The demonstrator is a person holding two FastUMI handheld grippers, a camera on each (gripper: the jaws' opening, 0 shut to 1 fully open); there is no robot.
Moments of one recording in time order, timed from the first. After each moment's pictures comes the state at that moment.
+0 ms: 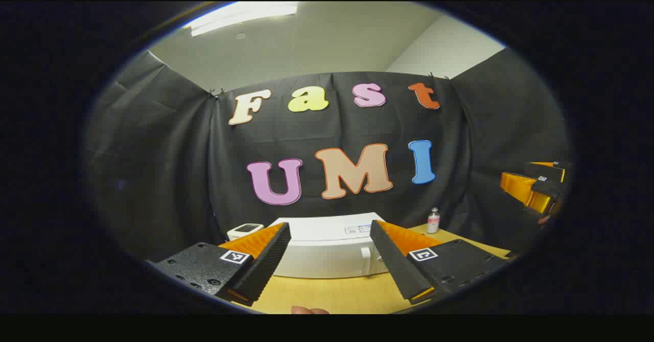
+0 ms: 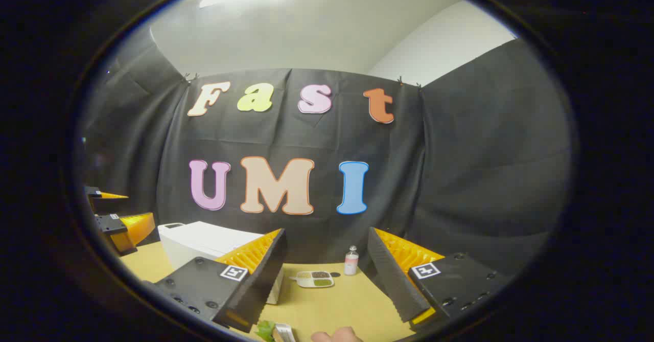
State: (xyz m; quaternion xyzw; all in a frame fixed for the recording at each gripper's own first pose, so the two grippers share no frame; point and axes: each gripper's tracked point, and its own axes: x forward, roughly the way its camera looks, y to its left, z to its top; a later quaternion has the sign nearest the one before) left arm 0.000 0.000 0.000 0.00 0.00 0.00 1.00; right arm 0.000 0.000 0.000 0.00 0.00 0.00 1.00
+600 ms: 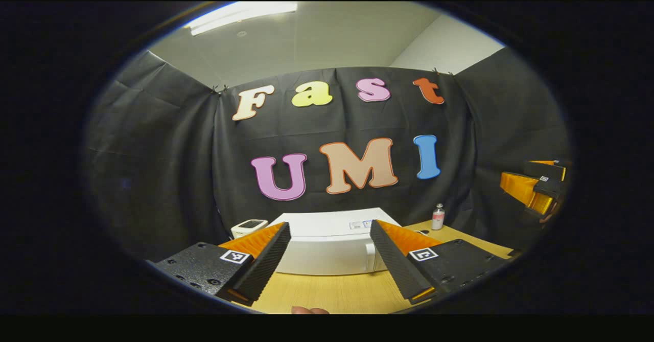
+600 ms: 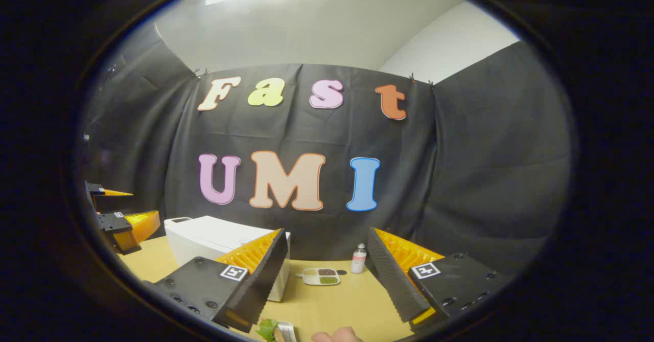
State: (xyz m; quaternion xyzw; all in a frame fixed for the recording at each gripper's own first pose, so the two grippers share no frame) left arm -0.001 0.002 -0.013 0.00 0.02 0.01 1.00; right arm 0.002 0.016 -0.009 -0.01 0.01 0.03 1.00
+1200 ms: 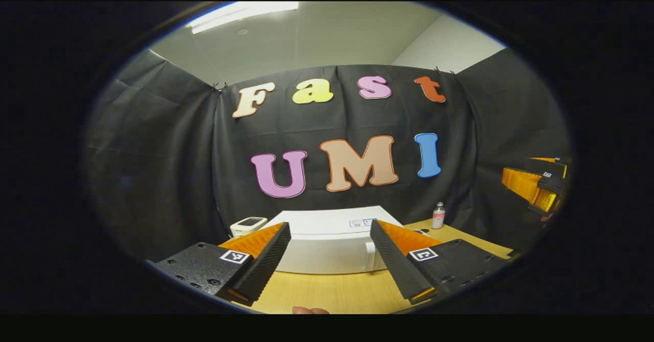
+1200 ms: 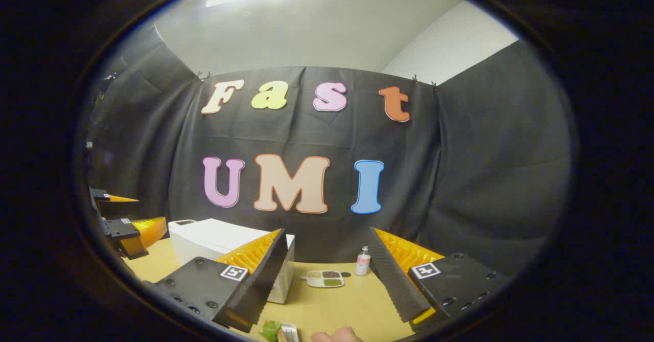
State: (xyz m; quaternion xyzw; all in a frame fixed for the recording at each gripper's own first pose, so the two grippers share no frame) left arm 0.005 0.000 -0.020 -0.01 0.03 0.01 1.00; right arm 0.006 0.018 -0.001 0.00 0.01 0.04 1.00
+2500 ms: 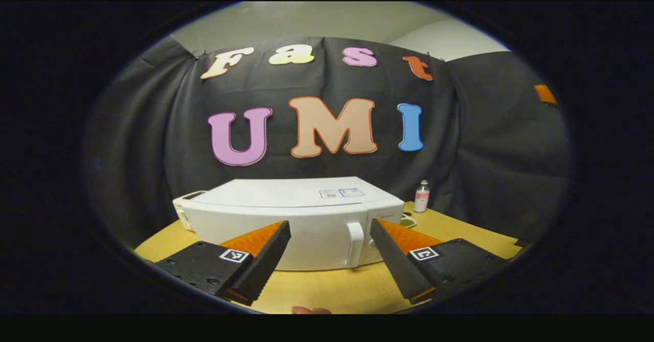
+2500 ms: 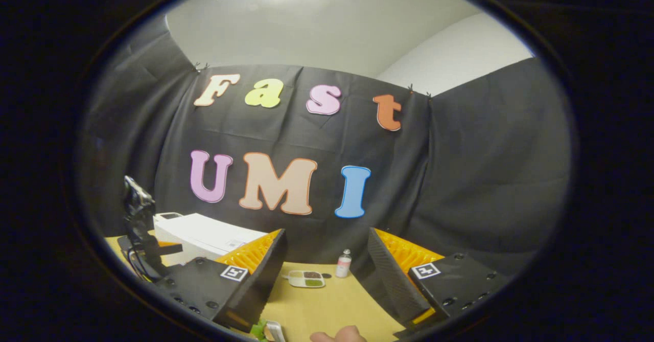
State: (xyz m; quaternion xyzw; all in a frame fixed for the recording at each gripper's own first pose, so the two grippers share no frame) left arm 0.113 -0.045 -0.185 -0.05 0.10 -0.09 0.99; right arm -0.011 0.004 0.028 -0.05 0.01 -0.01 1.00
